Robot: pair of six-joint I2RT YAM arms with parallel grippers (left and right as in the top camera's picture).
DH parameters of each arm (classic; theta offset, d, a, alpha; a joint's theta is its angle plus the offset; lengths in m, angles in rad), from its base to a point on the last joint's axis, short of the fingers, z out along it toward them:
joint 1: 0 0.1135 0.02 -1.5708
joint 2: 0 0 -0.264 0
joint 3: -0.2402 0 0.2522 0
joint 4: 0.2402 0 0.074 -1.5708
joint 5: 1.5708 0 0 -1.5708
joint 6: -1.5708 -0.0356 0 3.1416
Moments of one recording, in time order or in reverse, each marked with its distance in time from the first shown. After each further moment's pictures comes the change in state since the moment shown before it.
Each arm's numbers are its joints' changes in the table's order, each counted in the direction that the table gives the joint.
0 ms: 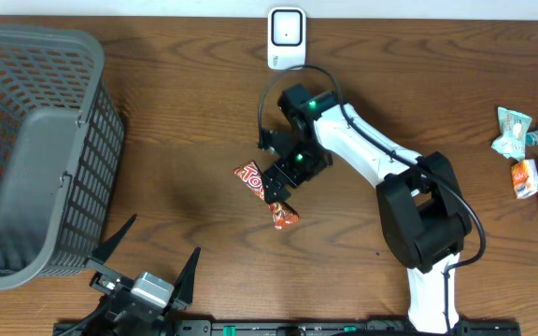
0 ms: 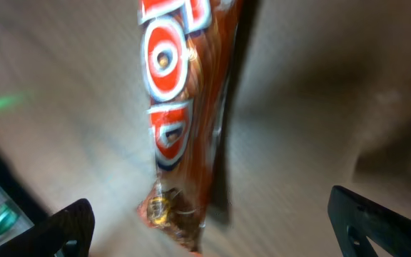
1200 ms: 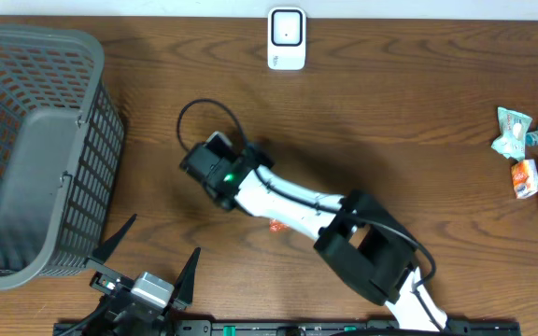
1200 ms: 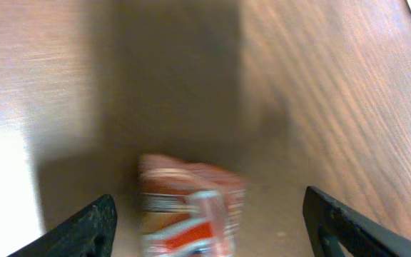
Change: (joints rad) left arm 0.000 0.000 0.000 0.000 0.000 0.000; right arm 0.426 0.064 0.045 -0.476 0.962 -0.316
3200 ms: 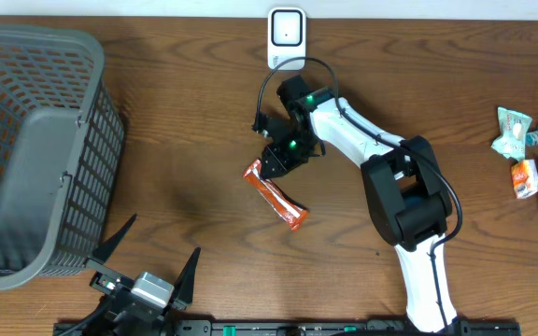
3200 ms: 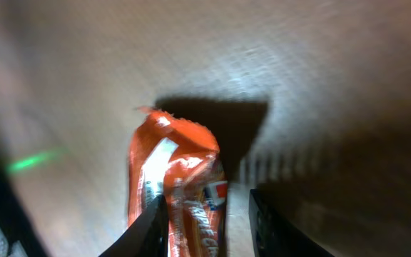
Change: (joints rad) left arm 0.000 0.000 0.000 0.000 0.000 0.000; right arm -0.476 0.095 -0.127 0.309 -1.116 0.253
